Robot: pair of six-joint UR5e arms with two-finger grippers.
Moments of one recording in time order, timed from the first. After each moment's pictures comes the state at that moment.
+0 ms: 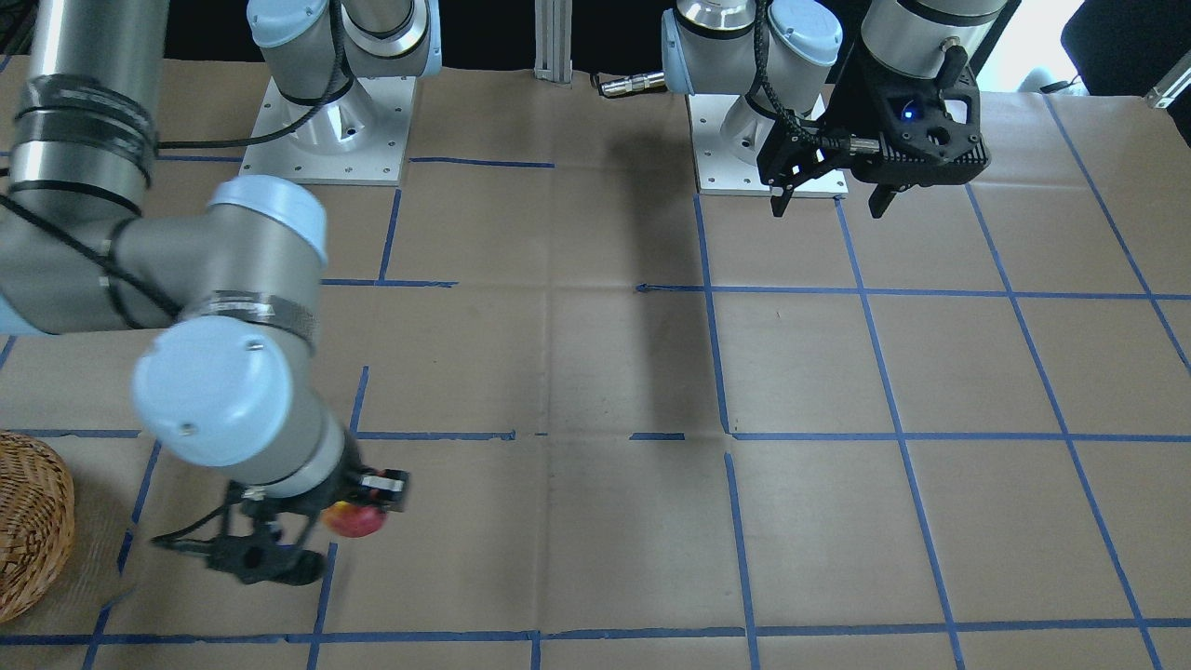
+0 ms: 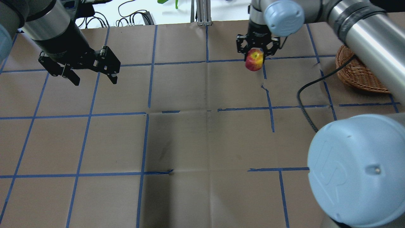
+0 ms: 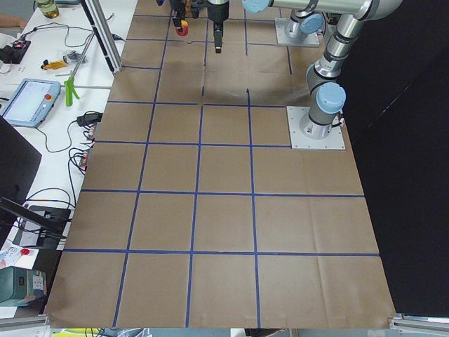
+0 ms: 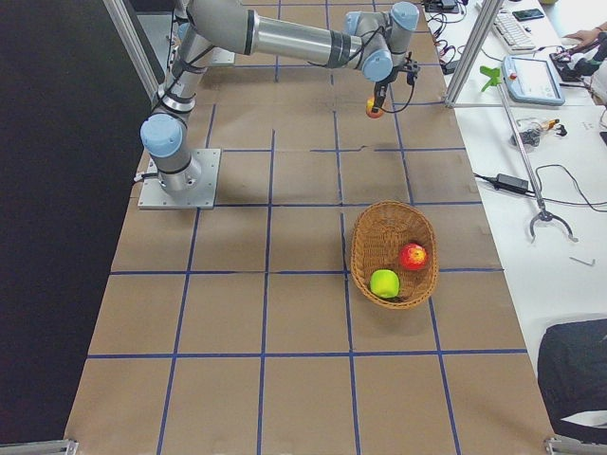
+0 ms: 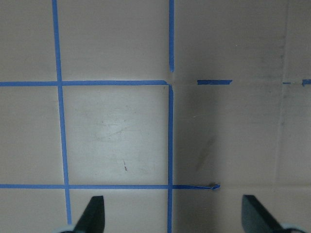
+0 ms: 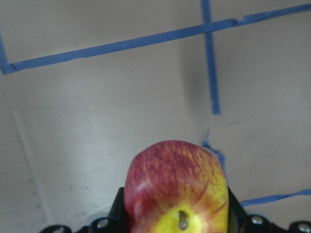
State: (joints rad) left arm -1.55 -1.52 -1.55 -1.65 1.59 0.02; right arm 1.59 -1.01 1.24 -1.73 -1.59 0.15
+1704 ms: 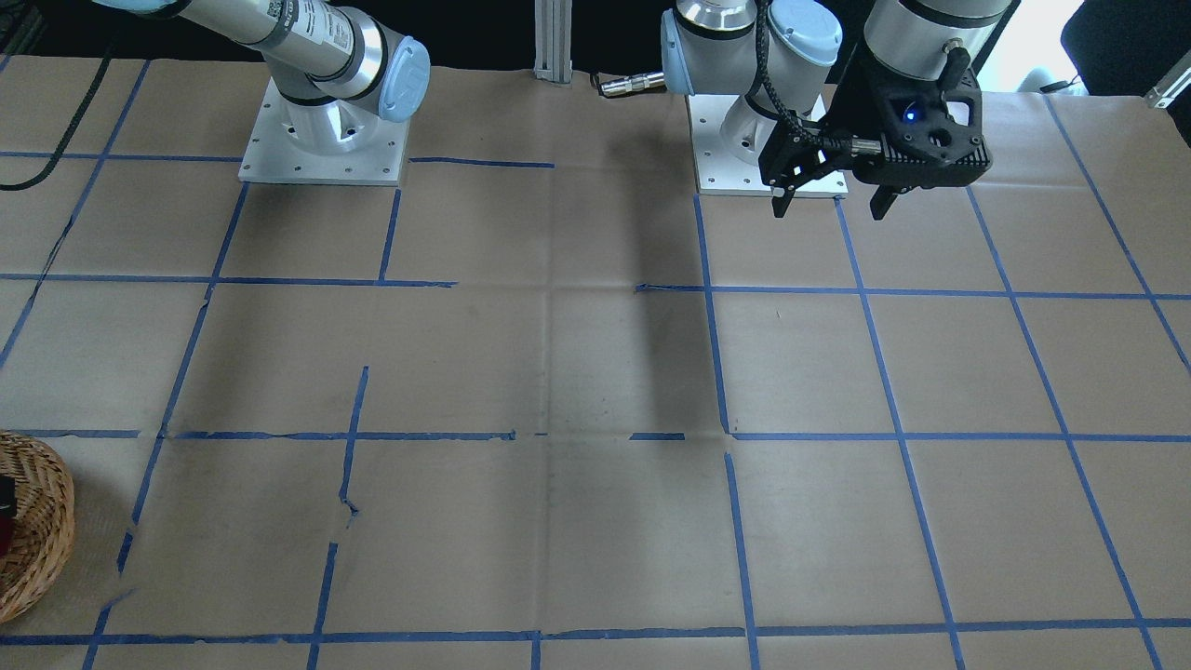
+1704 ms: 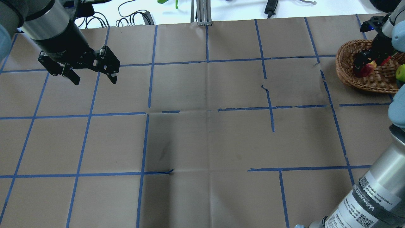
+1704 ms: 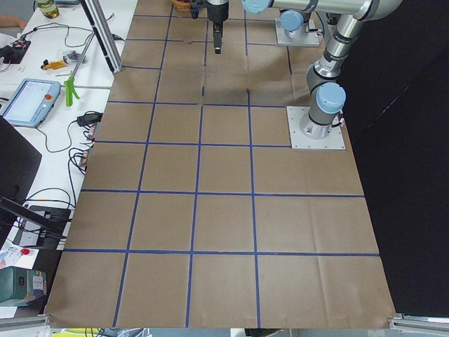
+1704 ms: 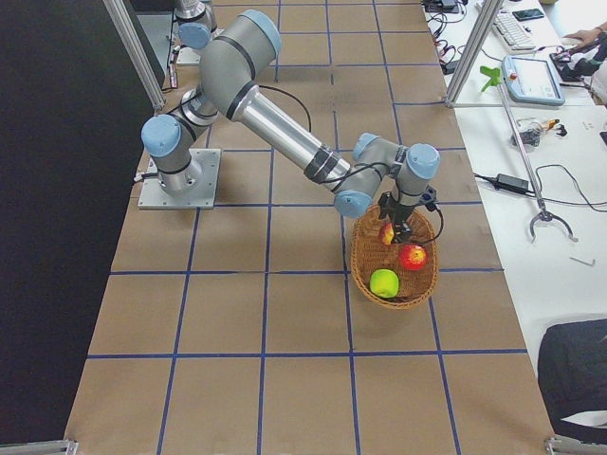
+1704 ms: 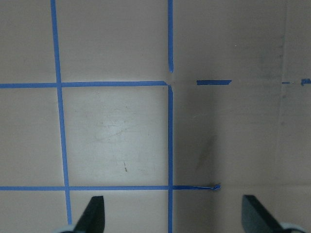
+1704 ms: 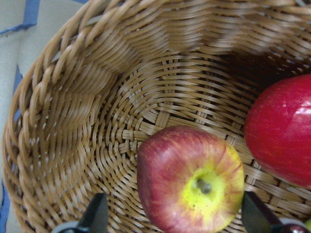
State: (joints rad) left arm -1.54 -1.52 -1.55 -1.65 1.58 0.03; right arm 1.07 -0.92 1.33 -1.98 -1.66 -0.78
